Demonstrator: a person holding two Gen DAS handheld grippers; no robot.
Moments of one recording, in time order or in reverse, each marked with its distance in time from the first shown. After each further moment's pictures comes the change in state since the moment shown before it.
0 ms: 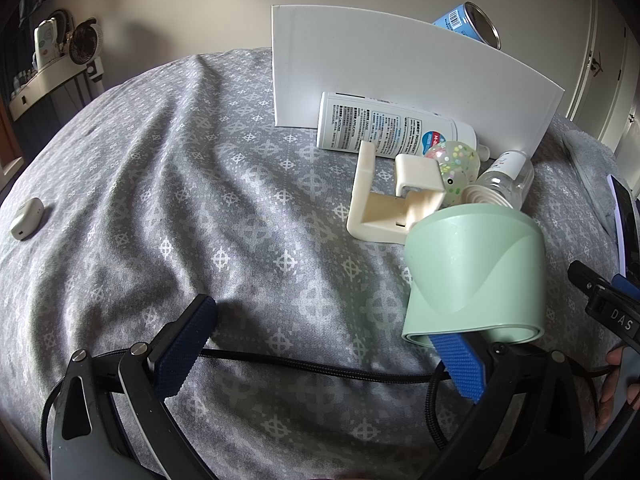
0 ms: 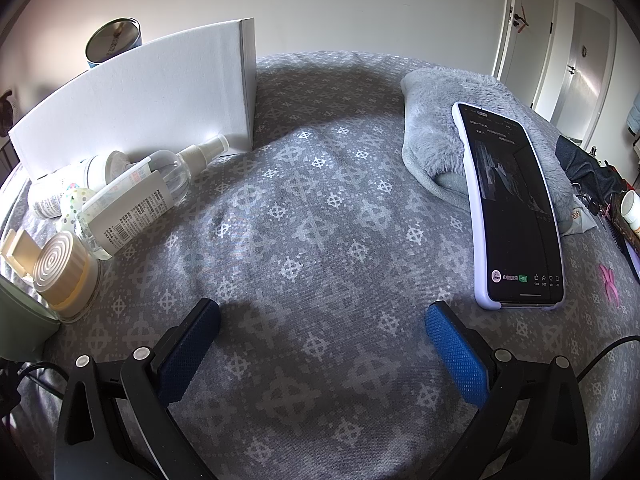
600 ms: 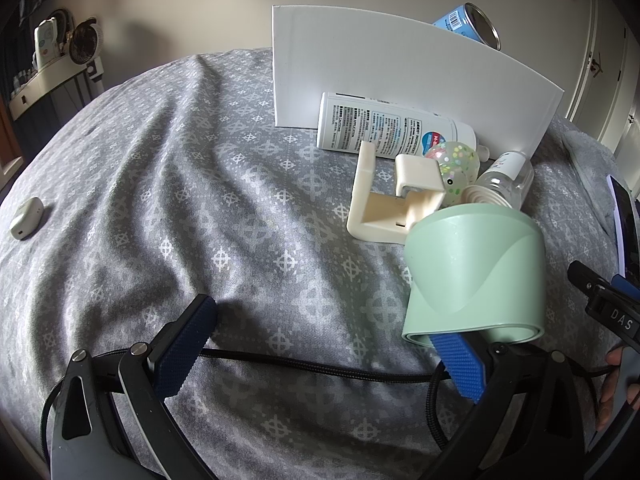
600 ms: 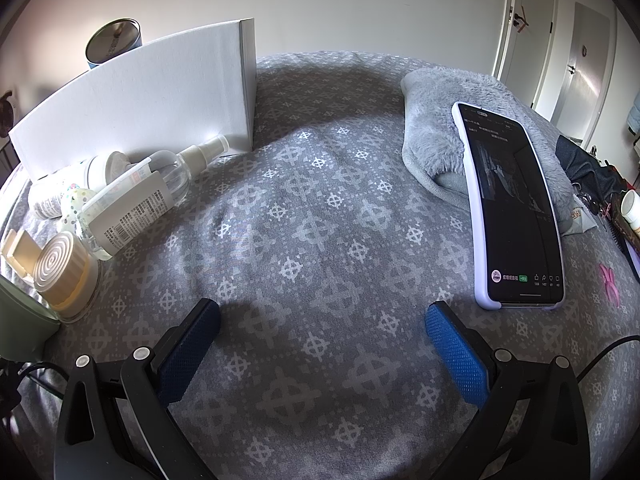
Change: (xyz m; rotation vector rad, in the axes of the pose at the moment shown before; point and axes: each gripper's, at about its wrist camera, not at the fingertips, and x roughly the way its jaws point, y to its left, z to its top) left arm -0.001 0.000 -0.001 -0.003 -0.001 -0.001; right arm 0.000 0.000 0.000 0.001 0.000 0.001
